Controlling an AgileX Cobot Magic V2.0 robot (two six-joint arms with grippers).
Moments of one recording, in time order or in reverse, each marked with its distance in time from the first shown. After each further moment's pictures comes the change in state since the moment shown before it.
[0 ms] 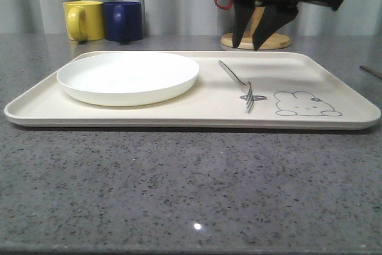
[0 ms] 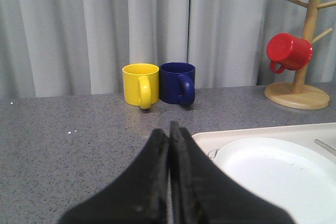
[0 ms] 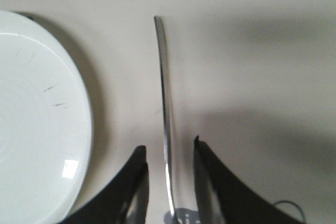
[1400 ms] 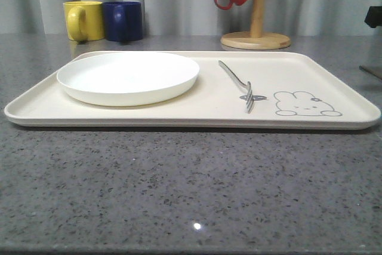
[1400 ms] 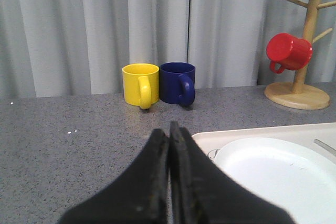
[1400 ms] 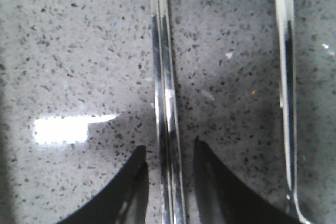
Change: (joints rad) left arm 0.000 0.000 0.000 0.000 0.000 0.000; right arm -0.556 -0.025 0.165 0.173 0.145 -0.564
